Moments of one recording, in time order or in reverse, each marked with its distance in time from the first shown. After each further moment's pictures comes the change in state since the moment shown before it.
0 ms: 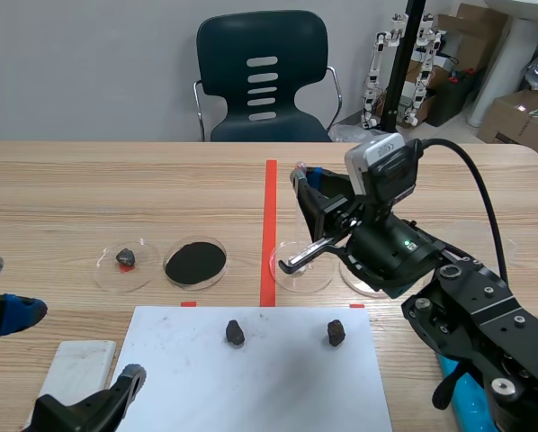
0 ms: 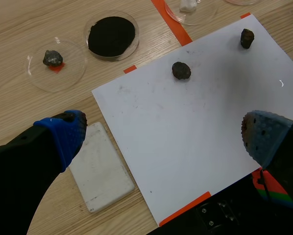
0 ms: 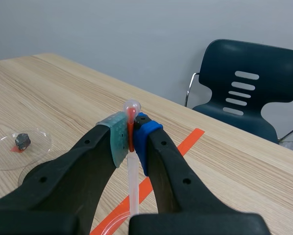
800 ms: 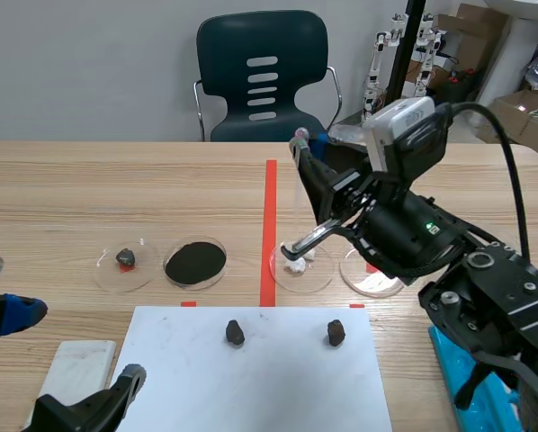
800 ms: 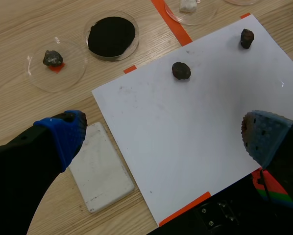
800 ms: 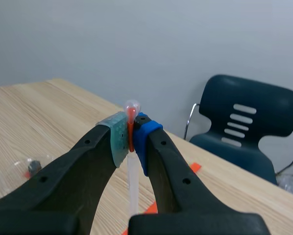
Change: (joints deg) left arm 0.0 0.0 0.0 0.0 0.0 0.0 0.0; right arm -5.5 3.2 0.0 13.9 1.4 0.6 -0.4
